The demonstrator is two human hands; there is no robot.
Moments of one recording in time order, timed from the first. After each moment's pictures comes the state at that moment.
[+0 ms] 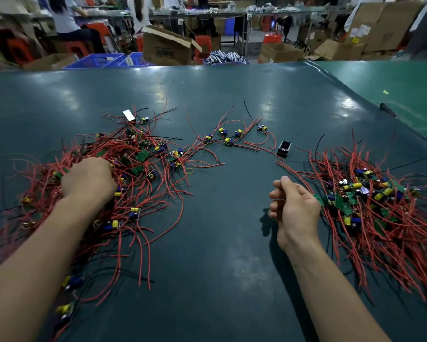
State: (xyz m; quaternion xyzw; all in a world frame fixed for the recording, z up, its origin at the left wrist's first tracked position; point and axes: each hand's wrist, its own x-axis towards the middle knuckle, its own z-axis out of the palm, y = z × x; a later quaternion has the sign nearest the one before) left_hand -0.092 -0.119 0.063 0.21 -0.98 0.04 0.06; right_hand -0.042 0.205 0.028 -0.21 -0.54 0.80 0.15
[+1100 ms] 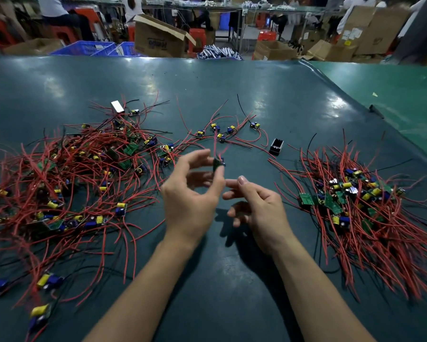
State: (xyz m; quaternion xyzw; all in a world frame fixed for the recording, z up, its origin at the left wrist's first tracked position) left_hand -0.034 0.064 0.043 -0.06 -0.70 -0.63 0.33; right_hand -0.033 0.185 0.028 -0.03 -0.60 0.80 -0.04
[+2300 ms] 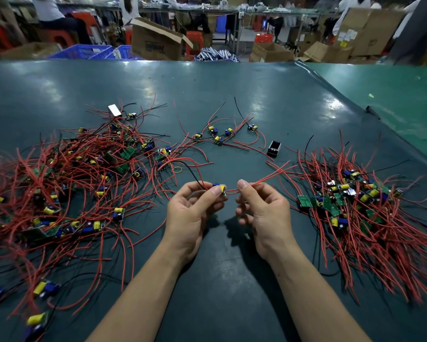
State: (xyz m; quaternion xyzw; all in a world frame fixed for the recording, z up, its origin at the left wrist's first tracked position) left_hand -0.033 0.061 0.020 0.05 -0.47 -0.88 0.02; right_hand -0.034 0.188 0.025 -0.10 -0.57 0.82 0.05
